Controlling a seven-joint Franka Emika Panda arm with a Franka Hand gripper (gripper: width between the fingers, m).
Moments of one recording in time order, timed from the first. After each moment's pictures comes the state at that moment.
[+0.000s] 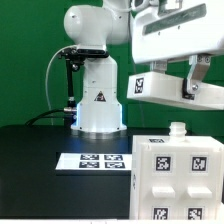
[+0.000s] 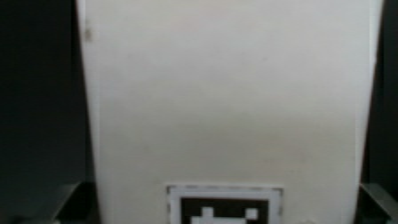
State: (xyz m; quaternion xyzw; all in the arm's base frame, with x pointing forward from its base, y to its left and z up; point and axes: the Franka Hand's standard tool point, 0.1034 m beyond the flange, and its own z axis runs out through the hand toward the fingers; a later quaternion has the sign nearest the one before) arm 0.641 0.073 0.196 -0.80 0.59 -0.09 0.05
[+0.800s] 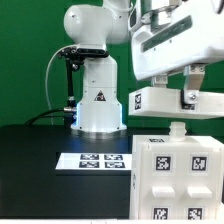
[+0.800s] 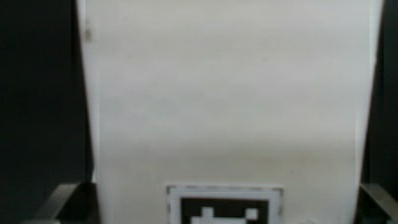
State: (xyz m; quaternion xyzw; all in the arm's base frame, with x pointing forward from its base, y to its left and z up) arm 0.638 0.063 0.184 -0.78 0.61 -0.07 0.09
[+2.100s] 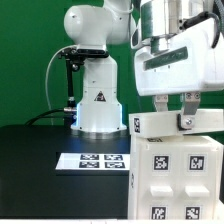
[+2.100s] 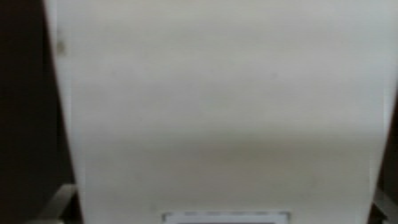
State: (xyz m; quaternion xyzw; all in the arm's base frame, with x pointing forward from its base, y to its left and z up) arm 0.627 0.068 0.153 -0.78 0.63 -0.05 0.07
